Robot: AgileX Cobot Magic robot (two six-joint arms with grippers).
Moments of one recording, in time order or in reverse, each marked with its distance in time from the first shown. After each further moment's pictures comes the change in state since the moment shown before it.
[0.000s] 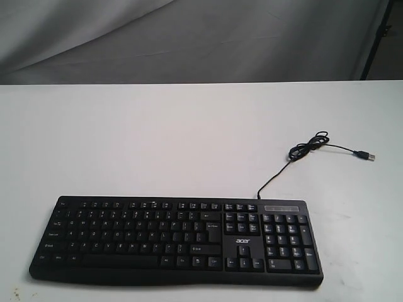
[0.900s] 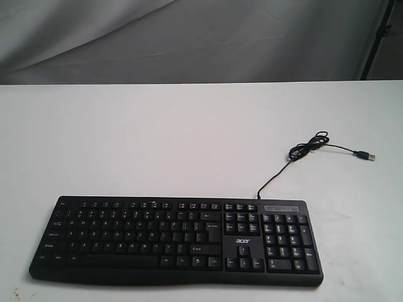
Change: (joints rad) left arm 0.000 0.000 0.000 0.000 0.000 0.000; right arm 0.000 -0.501 0.466 -0.262 -0.033 0.304
